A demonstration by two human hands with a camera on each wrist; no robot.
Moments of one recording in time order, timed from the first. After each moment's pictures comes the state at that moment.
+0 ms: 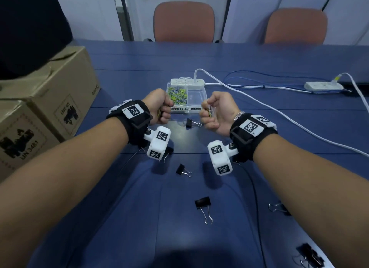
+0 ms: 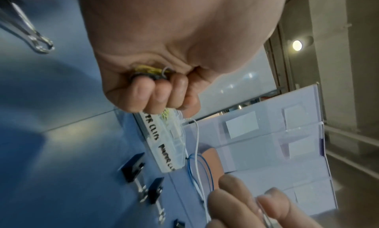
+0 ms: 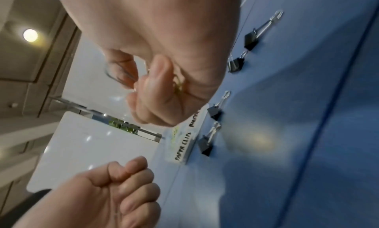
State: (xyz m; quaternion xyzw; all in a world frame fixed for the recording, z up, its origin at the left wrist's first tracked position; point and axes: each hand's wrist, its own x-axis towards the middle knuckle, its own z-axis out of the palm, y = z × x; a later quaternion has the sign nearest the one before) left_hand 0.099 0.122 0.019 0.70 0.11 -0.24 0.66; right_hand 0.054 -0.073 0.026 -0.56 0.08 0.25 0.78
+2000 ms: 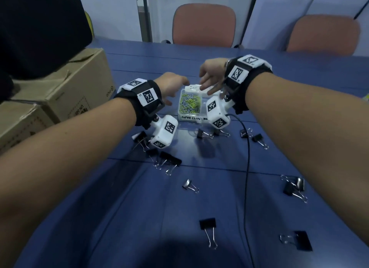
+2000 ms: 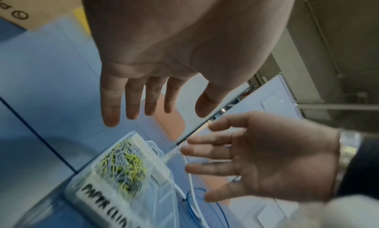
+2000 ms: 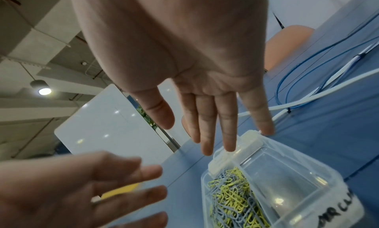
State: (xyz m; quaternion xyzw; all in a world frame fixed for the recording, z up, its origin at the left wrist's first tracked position) left_hand 0.135 0.122 0.077 0.85 0.09 -0.09 0.51; right_hand 0.157 -0.022 0.122 -0.88 0.07 0.22 0.41
